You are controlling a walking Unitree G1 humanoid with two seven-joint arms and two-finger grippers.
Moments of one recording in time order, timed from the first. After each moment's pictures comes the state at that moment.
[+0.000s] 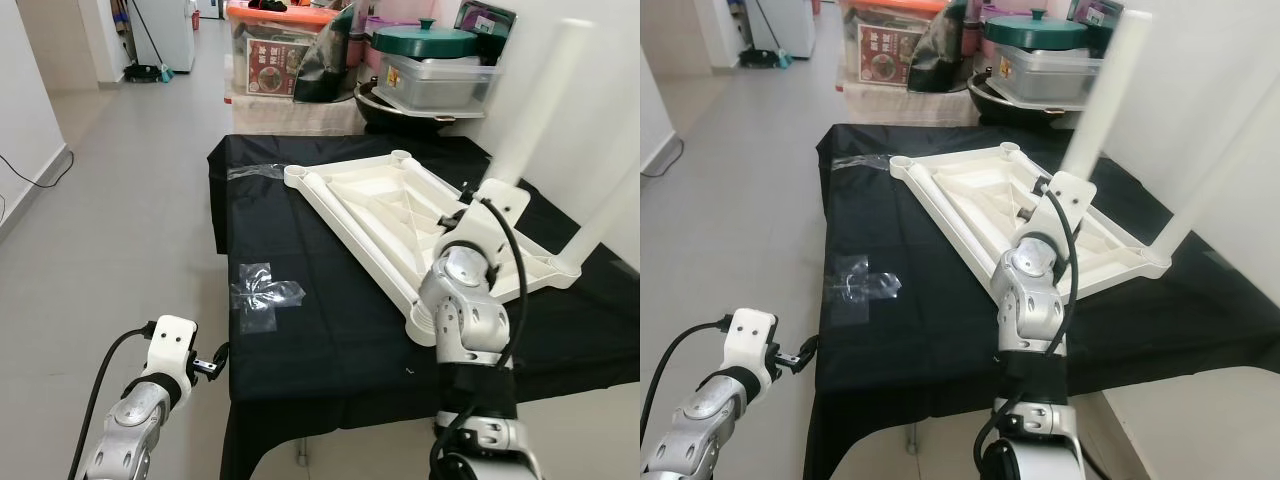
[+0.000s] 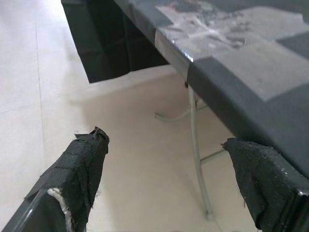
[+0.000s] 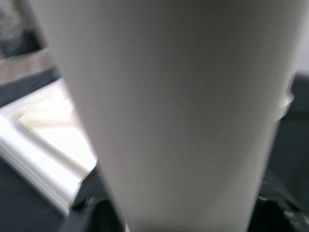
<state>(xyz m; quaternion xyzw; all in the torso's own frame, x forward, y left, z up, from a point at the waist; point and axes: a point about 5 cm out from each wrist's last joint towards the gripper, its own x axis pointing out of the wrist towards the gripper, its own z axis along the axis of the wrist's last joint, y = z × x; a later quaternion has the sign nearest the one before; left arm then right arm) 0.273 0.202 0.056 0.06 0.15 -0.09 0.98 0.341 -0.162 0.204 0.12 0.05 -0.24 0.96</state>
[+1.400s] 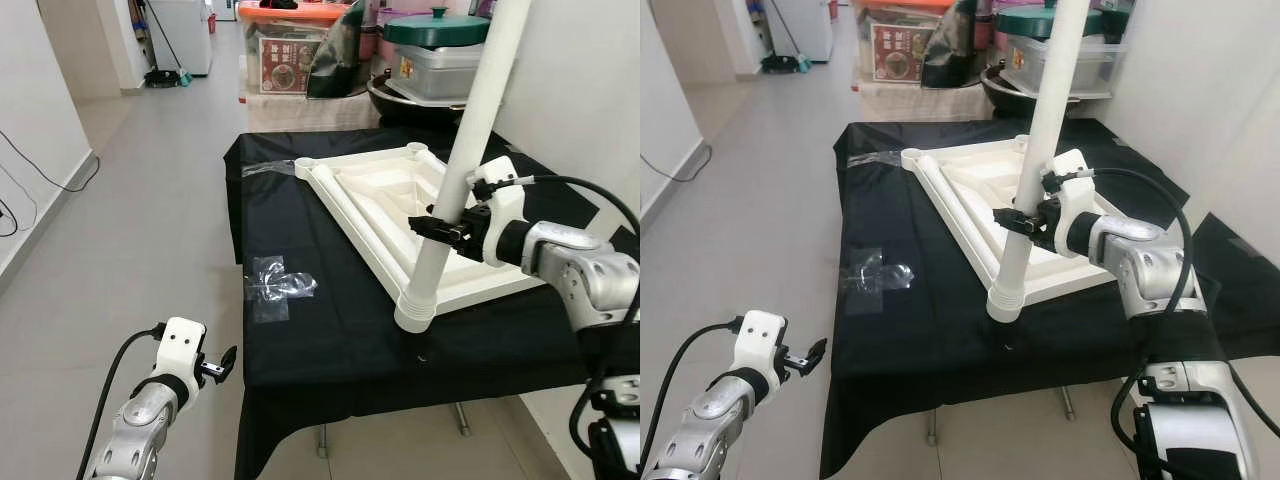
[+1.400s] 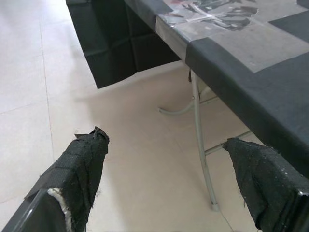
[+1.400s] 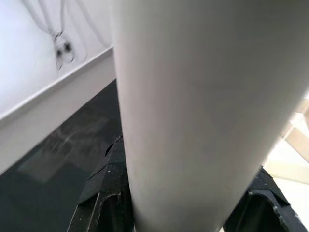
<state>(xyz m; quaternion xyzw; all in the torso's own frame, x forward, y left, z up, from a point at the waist) 0.276 0.199 0.053 0.06 0.16 -0.10 0.98 0.357 -0.219 0.237 -0.04 0.09 0.26 0.96</state>
